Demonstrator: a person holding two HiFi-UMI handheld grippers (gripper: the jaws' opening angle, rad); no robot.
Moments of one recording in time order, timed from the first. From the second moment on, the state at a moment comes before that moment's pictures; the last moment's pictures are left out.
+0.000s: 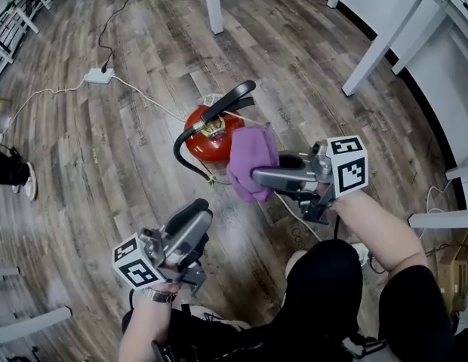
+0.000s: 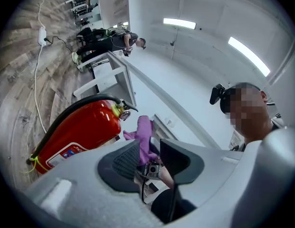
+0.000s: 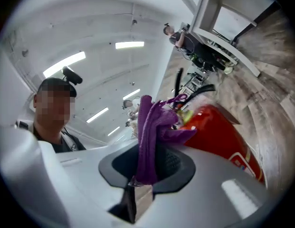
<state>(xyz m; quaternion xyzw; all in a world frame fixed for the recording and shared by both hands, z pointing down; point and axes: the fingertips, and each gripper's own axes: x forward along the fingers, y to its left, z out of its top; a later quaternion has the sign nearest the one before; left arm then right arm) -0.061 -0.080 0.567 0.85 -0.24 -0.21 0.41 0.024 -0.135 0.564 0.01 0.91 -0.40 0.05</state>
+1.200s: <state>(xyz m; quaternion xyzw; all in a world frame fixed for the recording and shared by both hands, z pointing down) -0.123 -0.214 0.473 0.91 -0.13 -0.10 0.39 -0.036 -0.016 0.493 -0.04 0.97 -0.26 -0.02</state>
